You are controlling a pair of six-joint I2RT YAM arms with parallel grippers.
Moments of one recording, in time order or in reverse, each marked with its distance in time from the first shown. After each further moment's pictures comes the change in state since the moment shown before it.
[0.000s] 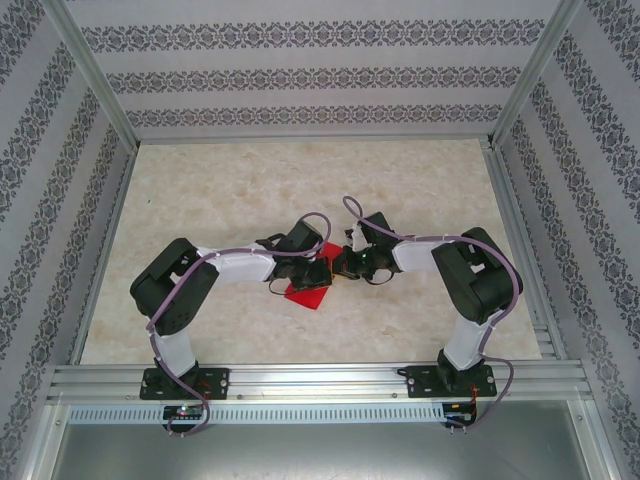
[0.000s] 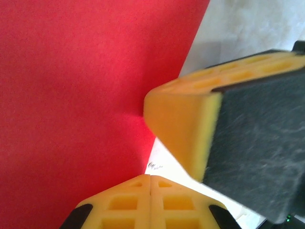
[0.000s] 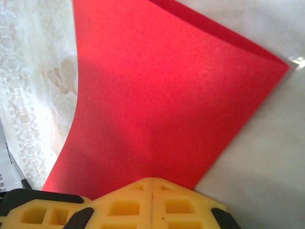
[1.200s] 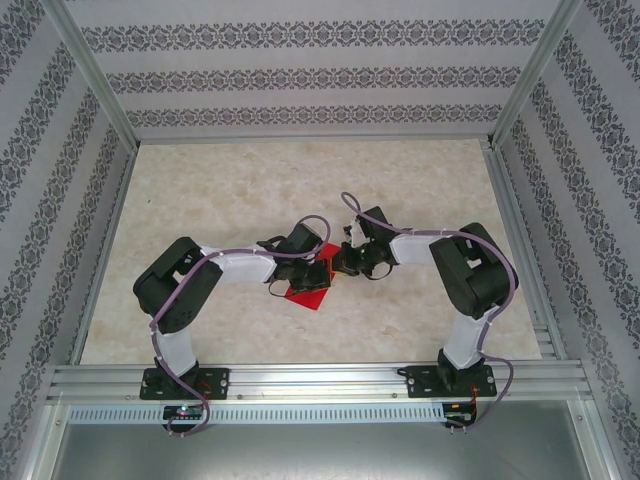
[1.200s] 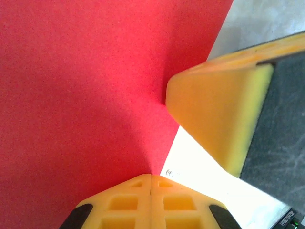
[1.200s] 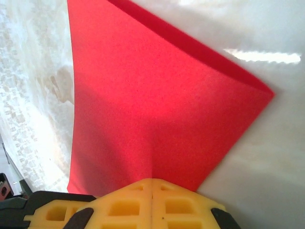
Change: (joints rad) left arm 0.000 0.015 -0.032 0.019 -0.007 -0.017; right arm -0.028 0.049 0.082 -0.085 -0.009 -0.027
